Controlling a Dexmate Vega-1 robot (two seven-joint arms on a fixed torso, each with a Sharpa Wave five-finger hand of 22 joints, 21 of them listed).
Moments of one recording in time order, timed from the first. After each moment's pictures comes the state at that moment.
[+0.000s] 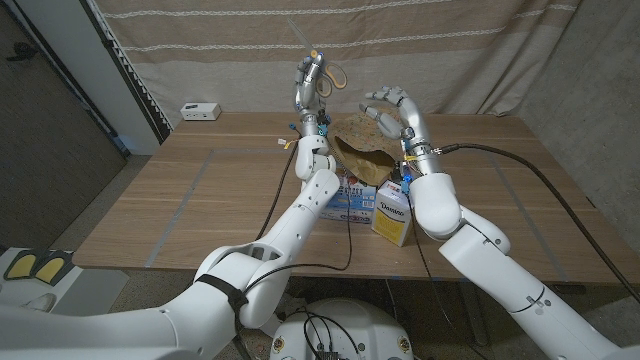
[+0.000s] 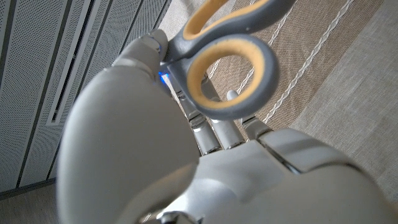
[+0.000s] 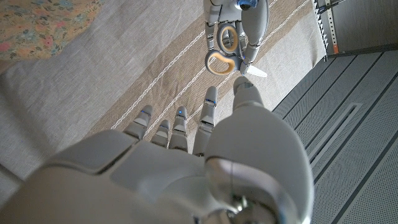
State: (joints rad) left arm 0.57 -0.22 0.32 -1.01 -0.98 -0.70 -0.20; left_hand 1.29 -0.16 0.43 -0.11 0.49 0.88 -0.14 0.93 0.50 0.96 -0.18 0.74 0.43 1.11 -0.20 0.57 0.38 0.20 -0.04 0.52 0.32; right arm -1.11 -0.55 -0.47 -2.29 -0.14 -0.30 -0.51; right_hand 0.94 0.18 -0.01 -0.13 0.44 0.63 0.03 0.26 0.19 0.19 0.11 0.23 0.19 -0.05 0.06 0.18 0.18 0.00 0.15 0.20 0.18
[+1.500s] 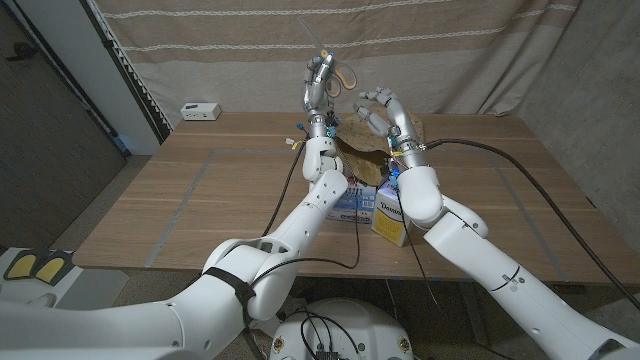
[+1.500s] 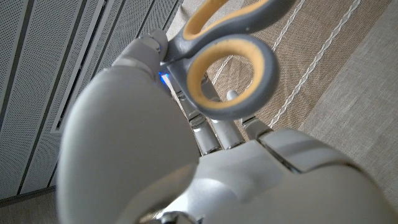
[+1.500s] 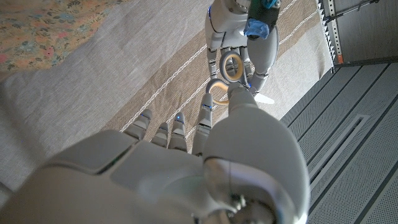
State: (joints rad) left arm 0.53 -0.27 0.31 -0.91 -0.98 -0.74 -0.30; left_hand 1.29 -0.16 0.43 -0.11 0.49 0.88 -0.14 0.93 0.50 0.96 -0.18 0.74 0.43 1.11 -0.20 0.57 0.38 0.20 -0.04 0.52 0.32; right arm -1.00 -0.52 -0.54 -2.16 -0.13 -0.30 -0.51; right_hand 0.95 0.21 0.06 -0.07 0.41 0.52 0.01 0.20 0.20 0.11 0.08 0.21 0.19 -0.12 0.04 0.18 0.18 -0.04 0.11 0.19 0.18
